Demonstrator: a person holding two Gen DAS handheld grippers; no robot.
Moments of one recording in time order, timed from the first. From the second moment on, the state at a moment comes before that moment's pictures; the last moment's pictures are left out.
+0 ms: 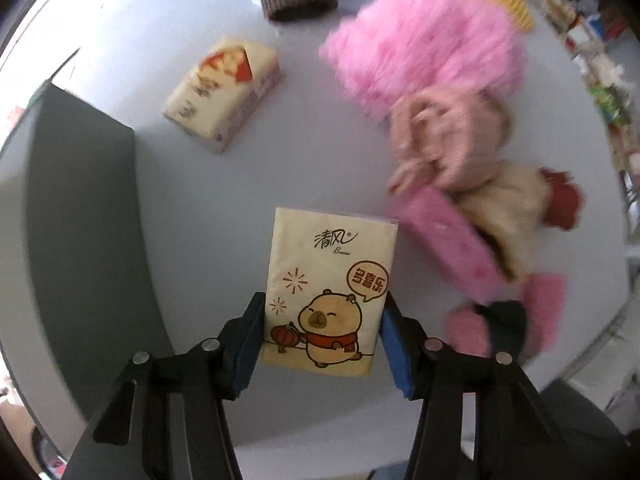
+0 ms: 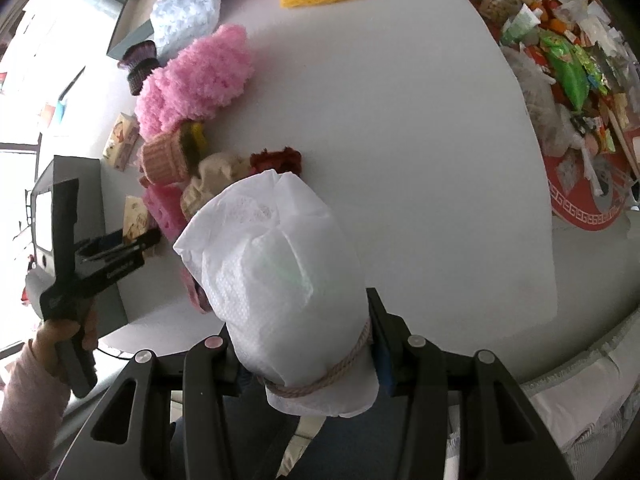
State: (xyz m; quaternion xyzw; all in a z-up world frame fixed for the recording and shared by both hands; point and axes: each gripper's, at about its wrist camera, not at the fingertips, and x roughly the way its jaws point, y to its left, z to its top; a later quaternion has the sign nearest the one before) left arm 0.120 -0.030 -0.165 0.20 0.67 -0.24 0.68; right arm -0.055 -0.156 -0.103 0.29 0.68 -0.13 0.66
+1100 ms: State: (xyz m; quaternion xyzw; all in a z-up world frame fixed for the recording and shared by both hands) left arm 0.143 0.175 -0.029 -0.03 0.57 -0.07 0.82; right arm 0.116 0.038 -0.026 0.05 0.68 0.08 0.72
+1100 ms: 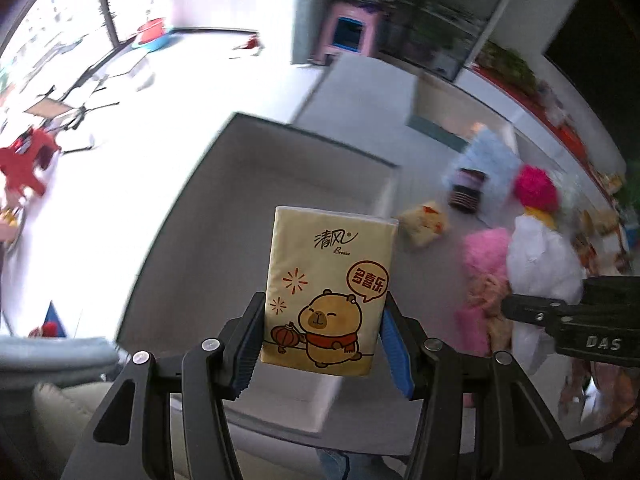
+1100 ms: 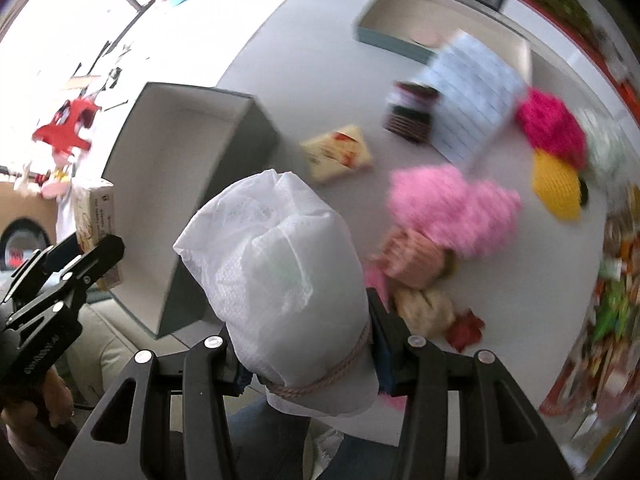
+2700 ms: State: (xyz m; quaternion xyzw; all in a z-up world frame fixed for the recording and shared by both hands) left arm 0.175 0.236 -0.122 -0.05 0.66 0.06 0.75; right arm 0.205 0.195 -0.105 0.01 0.69 0.15 0.71
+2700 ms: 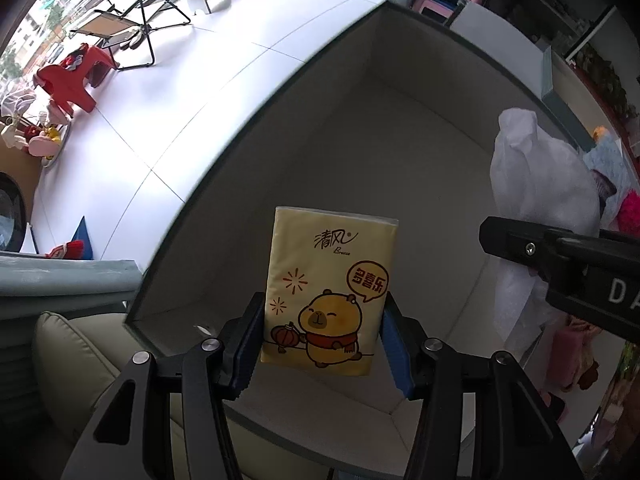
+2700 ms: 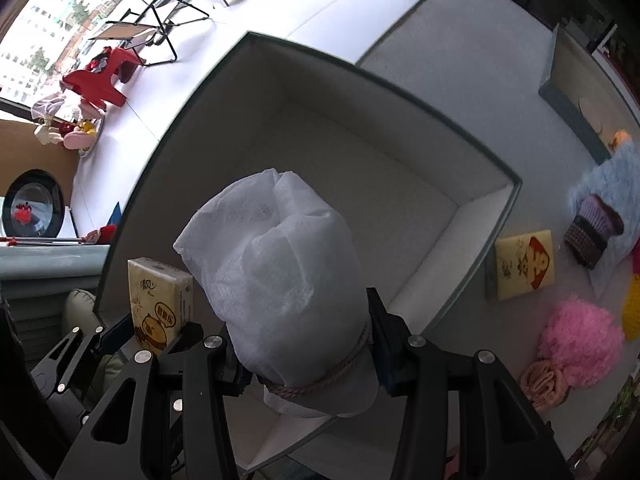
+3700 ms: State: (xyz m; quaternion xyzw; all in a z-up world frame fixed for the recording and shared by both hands) left arm 0.176 0.202 -0.098 -0.06 0.65 0.00 0.75; right arm 0.177 0.137 -0.059 0.09 0.62 0.15 0.77
